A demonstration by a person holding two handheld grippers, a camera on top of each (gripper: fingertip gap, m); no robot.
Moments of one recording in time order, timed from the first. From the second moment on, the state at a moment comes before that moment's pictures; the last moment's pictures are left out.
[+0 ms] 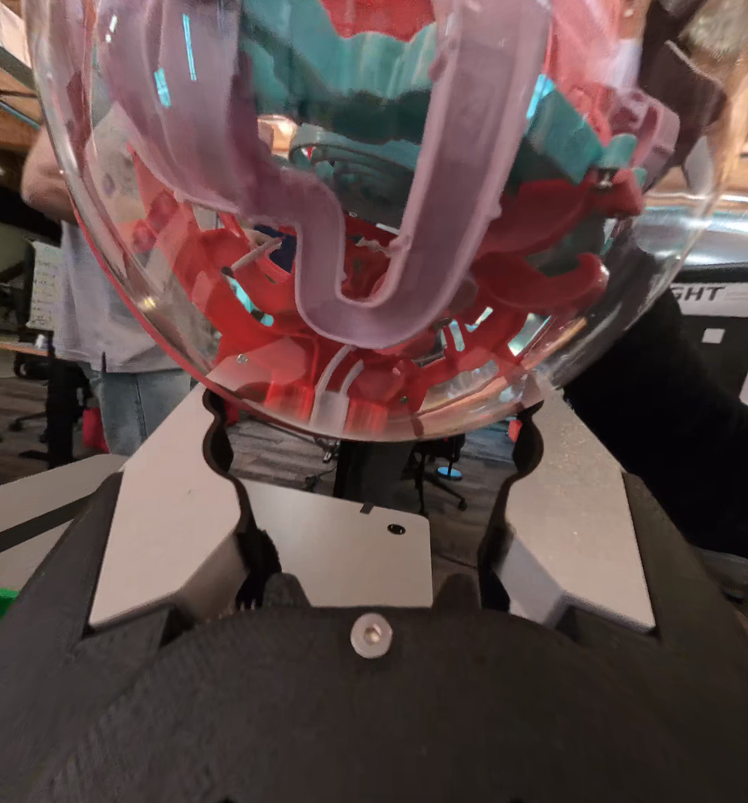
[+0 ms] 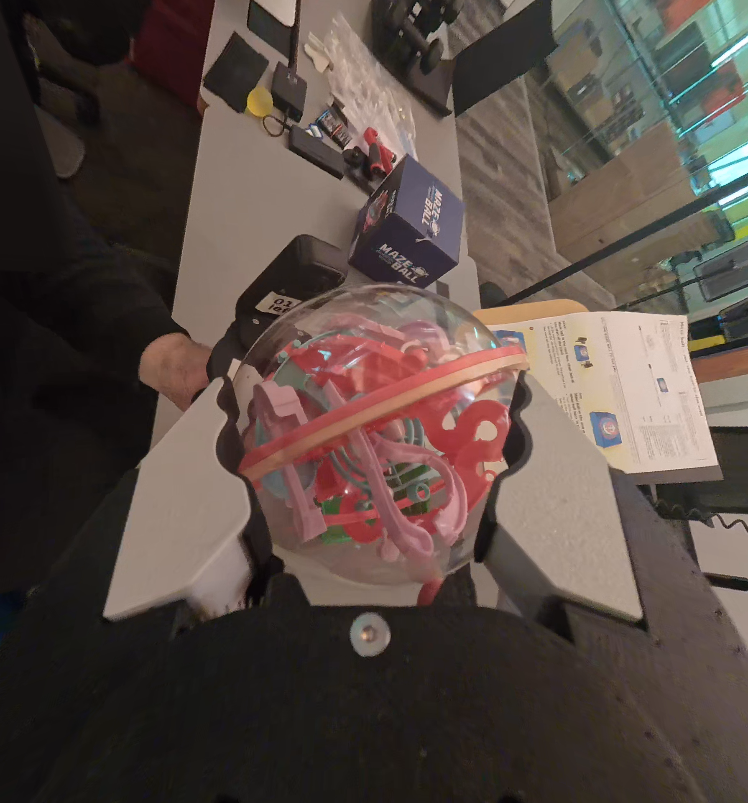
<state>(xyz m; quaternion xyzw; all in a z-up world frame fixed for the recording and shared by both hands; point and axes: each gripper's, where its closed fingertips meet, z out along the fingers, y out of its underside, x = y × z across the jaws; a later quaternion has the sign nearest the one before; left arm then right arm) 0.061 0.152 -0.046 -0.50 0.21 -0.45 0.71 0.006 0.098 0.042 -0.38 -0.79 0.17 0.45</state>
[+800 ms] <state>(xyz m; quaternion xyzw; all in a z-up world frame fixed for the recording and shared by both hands) 0.029 0.136 0.052 -0.37 0.23 -0.48 0.76 -0.058 0.069 0.097 -0.38 -0.82 -0.10 0.41</state>
